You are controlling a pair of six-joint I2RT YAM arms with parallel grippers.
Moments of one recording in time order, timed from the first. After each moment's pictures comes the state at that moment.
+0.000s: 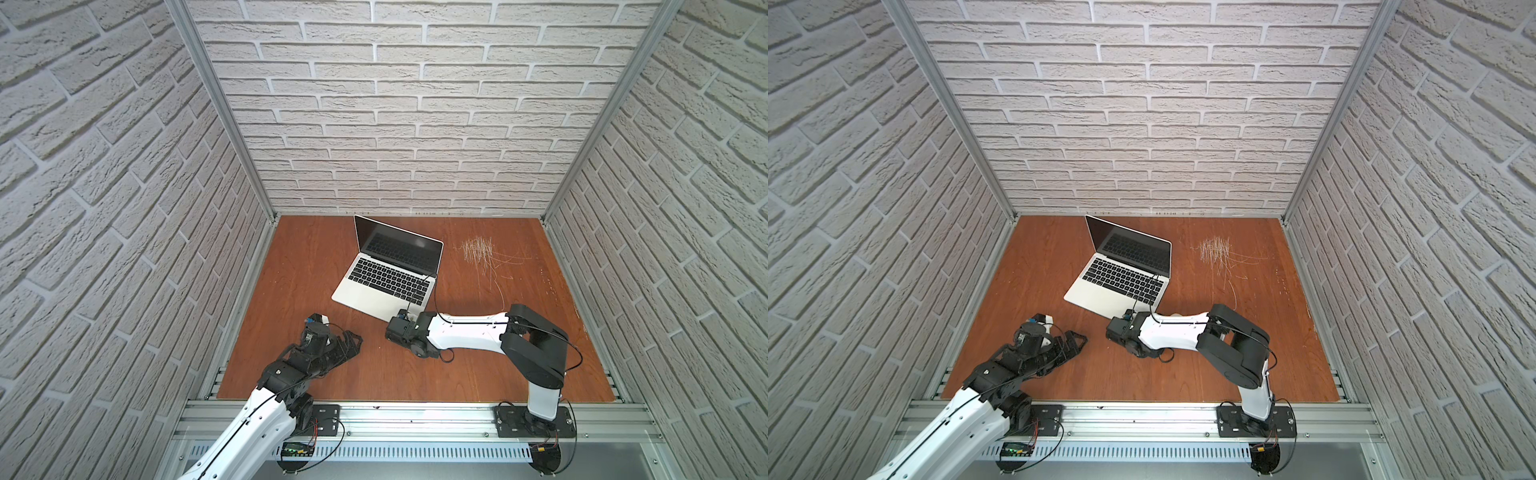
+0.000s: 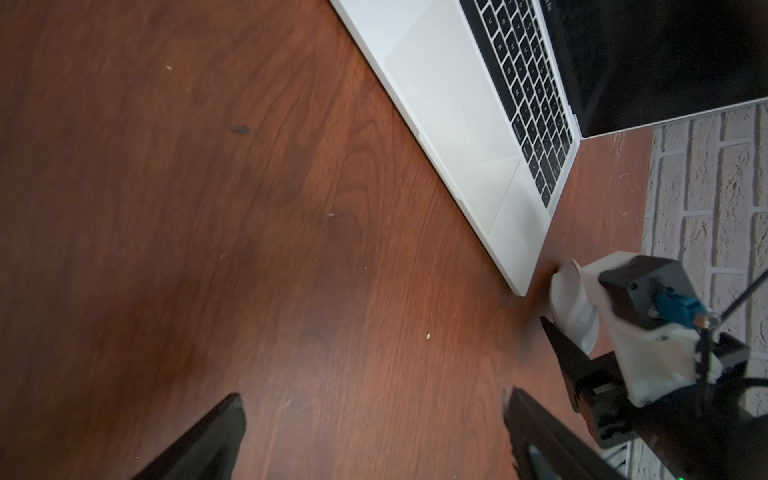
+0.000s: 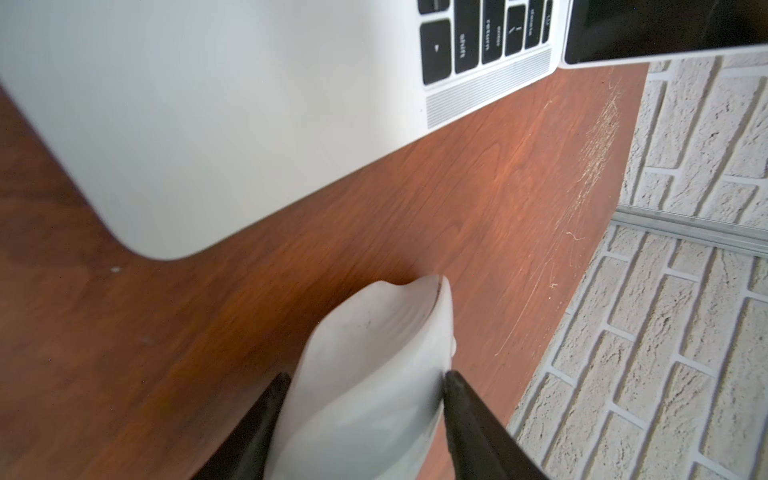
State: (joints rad) left arm -0.42 0.50 0.28 -0.61 0.16 -0.93; right arm 1.13 1.90 1.17 -0.87 0.71 0.21
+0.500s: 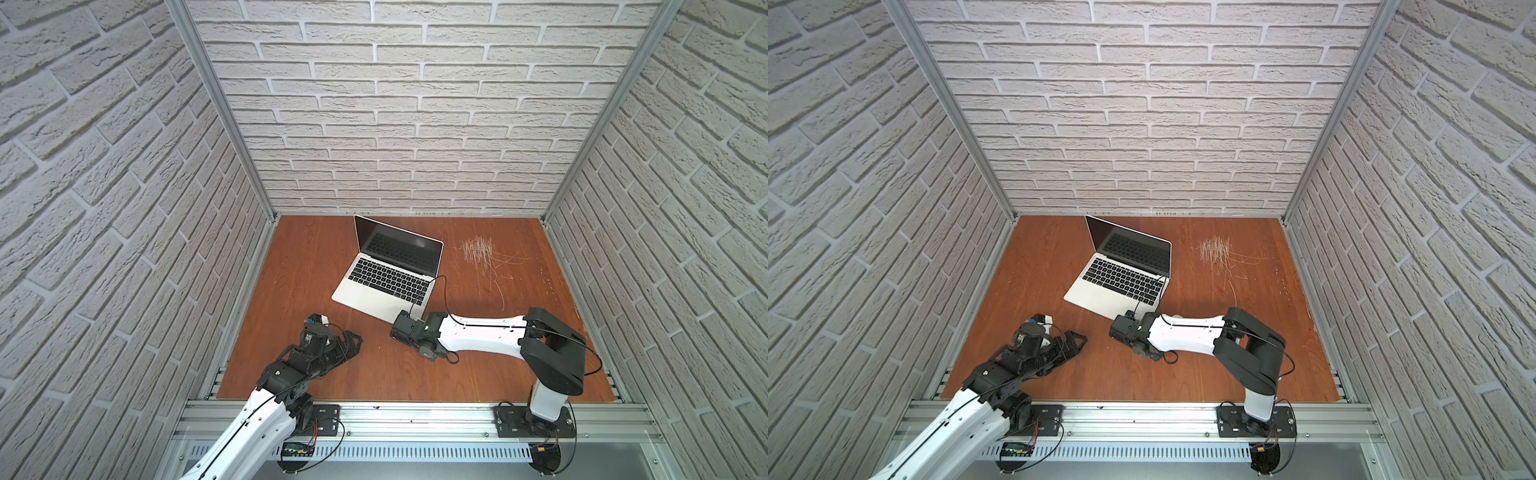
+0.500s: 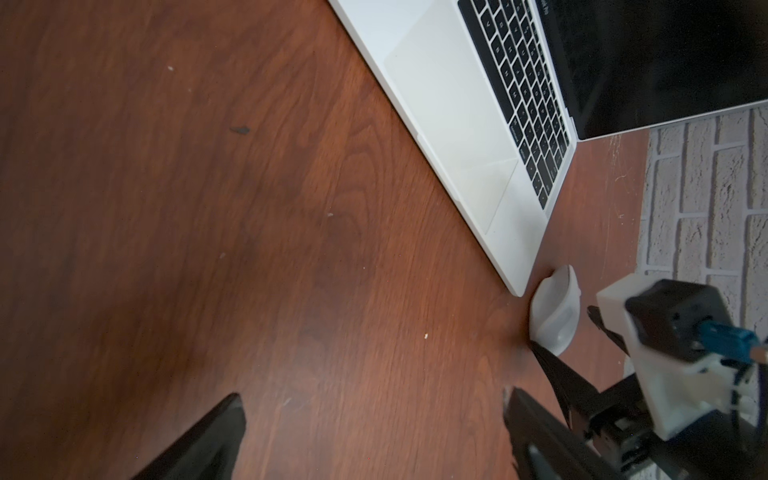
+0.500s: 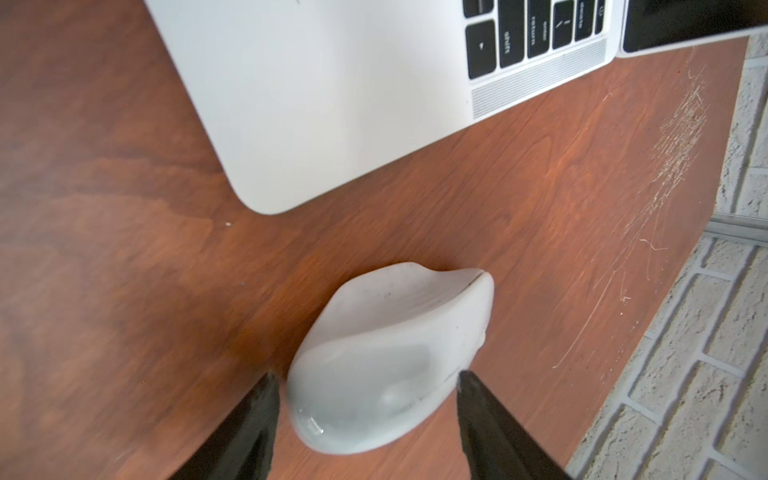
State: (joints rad) left arm -0.42 0.48 0.28 -0.61 0.16 -0.93; right arm 1.13 1.79 1.11 -0.81 0.56 0.21
